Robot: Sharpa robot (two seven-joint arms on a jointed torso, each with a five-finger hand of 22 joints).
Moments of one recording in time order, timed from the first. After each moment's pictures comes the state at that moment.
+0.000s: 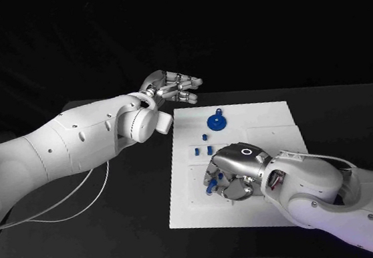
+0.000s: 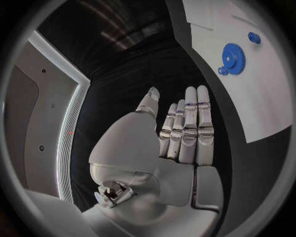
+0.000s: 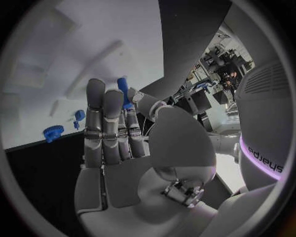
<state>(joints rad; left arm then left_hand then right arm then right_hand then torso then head) 1.31 -0.67 -0.12 1.21 -0.22 -0.27 0.23 1.37 0.01 -0.06 0.03 0.15 1.01 0.15 0.07 0.07 1.11 0.12 0.06 0.06 1.34 0.06 0.07 0.19 0.08 1.23 0.04 0.07 0.30 0.83 -0.66 0.18 1.77 -1.88 -0.10 -0.19 1.30 -0.11 0.65 -0.17 0.05 1.25 0.08 0.06 0.09 1.33 0.06 0.06 0.06 1.45 -0.06 0.81 0.60 0.09 1.47 -0.09 0.36 0.97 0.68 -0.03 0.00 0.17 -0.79</state>
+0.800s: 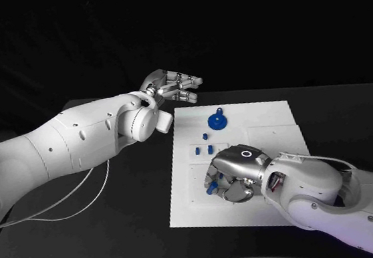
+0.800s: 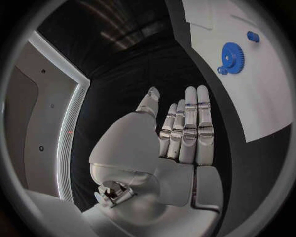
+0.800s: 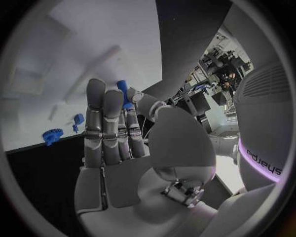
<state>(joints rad) 1.31 -0.67 -0.12 1.21 -0.22 -0.27 0.23 1.37 0.01 -0.06 0.03 0.15 1.01 0.15 0.07 0.07 1.11 0.12 0.06 0.06 1.34 0.06 0.07 0.19 0.09 1.23 0.04 0.07 0.29 0.83 -0.66 0.17 1.77 -1.89 -0.09 -0.18 1.31 -0.11 0.65 -0.18 0.04 1.25 0.08 0.06 0.09 1.32 0.06 0.06 0.06 1.45 -0.06 0.80 0.61 0.09 1.46 -0.09 0.35 0.99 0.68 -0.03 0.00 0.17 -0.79</state>
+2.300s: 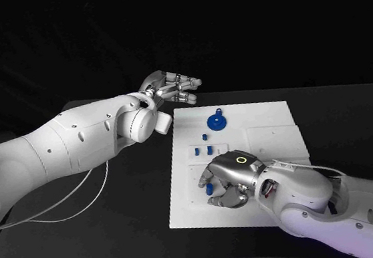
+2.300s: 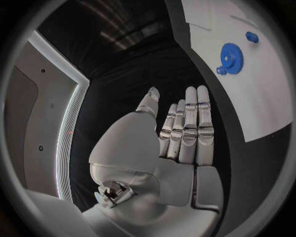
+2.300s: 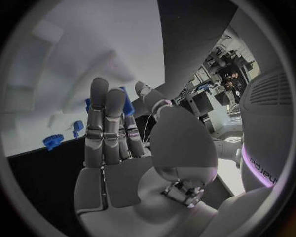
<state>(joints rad) 1.31 -0.67 -0.12 1.21 -0.22 -0.27 0.22 1.37 0.01 -0.06 0.03 0.15 1.00 0.15 0.07 0.07 1.11 0.13 0.06 0.06 1.34 0.06 0.07 0.19 0.08 1.23 0.04 0.07 0.28 0.83 -0.63 0.13 1.74 -1.90 -0.15 -0.23 1.27 -0.20 0.37 -0.15 0.18 1.10 0.10 0.07 0.07 1.10 0.09 0.07 0.06 1.43 -0.03 0.81 0.56 0.14 1.47 -0.05 0.28 0.95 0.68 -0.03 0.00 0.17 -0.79</state>
